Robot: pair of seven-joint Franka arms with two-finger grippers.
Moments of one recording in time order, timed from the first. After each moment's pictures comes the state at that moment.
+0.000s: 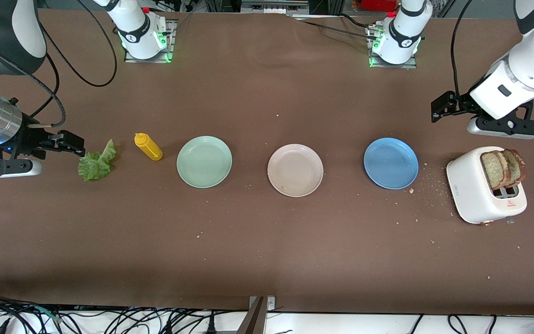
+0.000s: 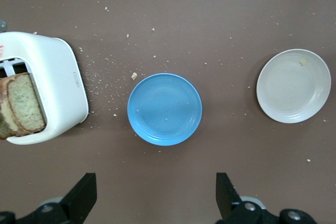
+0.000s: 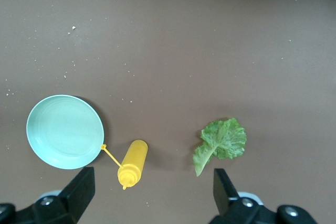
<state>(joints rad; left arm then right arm) 0.02 0.03 -0.17 -1.62 0.00 1.58 -0.06 0.07 0.26 0.02 -1.41 -0.02 1.65 0.01</state>
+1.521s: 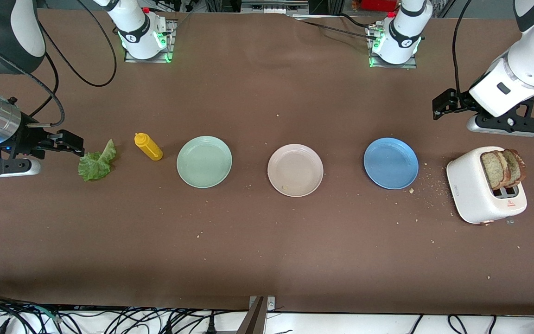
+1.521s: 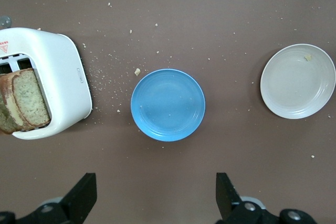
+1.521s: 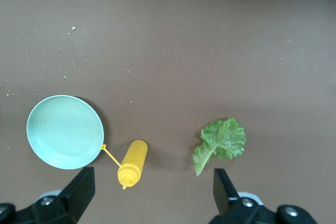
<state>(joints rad) 0.03 0.03 -0.17 -1.62 0.00 1.56 -0.06 0.07 0.26 0.02 -1.41 -0.02 1.65 0.01</state>
